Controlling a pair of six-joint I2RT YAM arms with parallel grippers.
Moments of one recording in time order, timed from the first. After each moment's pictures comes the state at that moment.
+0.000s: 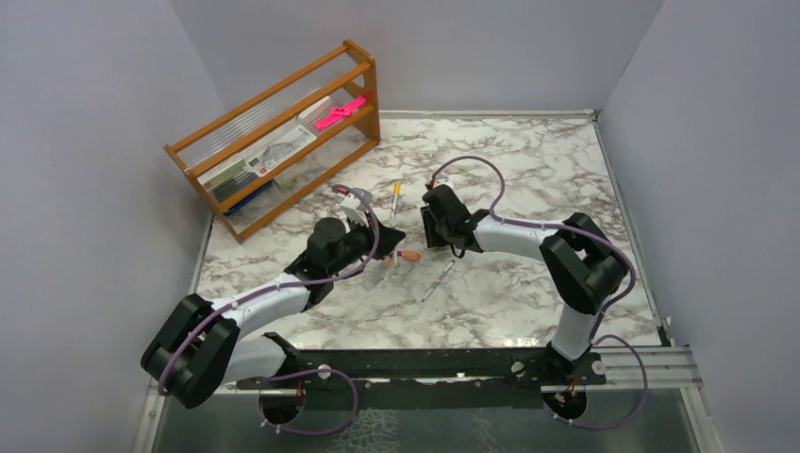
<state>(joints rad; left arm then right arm) -0.62 1.20 0.43 0.59 0.21 -0.55 0.72 1.80 1.04 -0.12 0.24 0.38</state>
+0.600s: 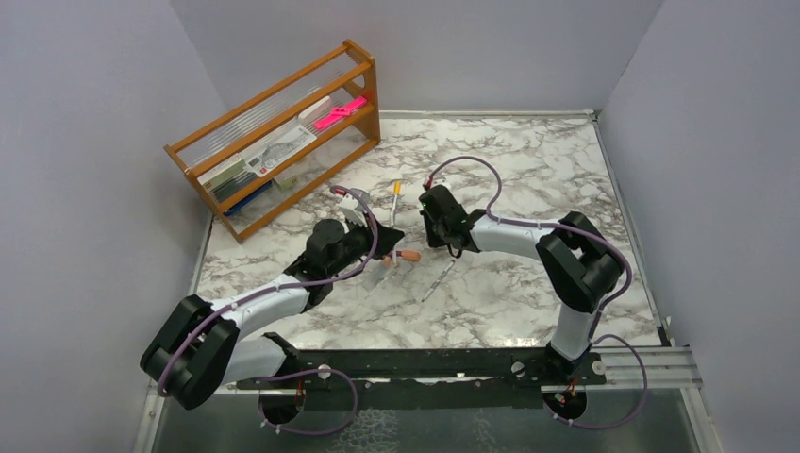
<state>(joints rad) -0.62 1.20 0.42 0.59 0.19 -0.56 0.74 1.83 1.06 -0.13 0.24 0.39</state>
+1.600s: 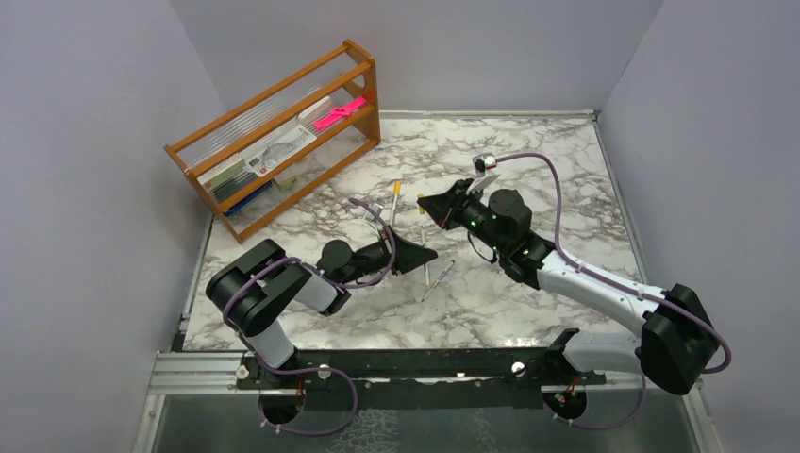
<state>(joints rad) -0.70 1.65 0.34 1.50 0.49 -1.05 0.74 1.23 0.74 0.40 0.02 0.57</state>
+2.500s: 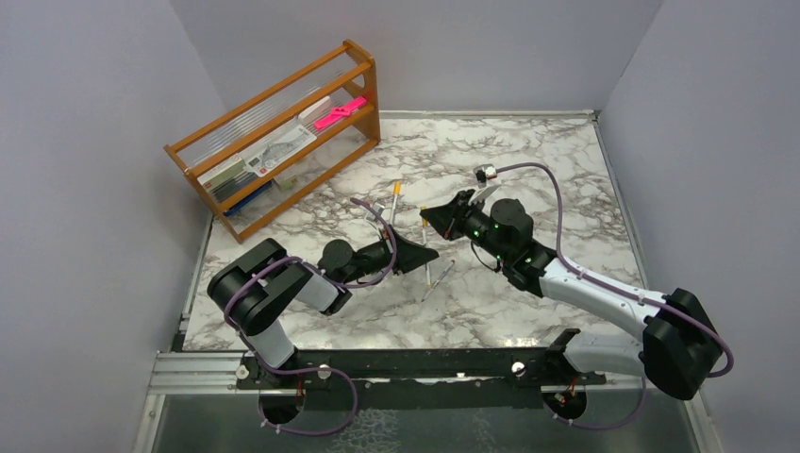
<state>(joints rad) -0.72 1.66 0.35 1.50 0.49 -1.04 0.74 1.20 0.66 0.42 -0.01 0.58</state>
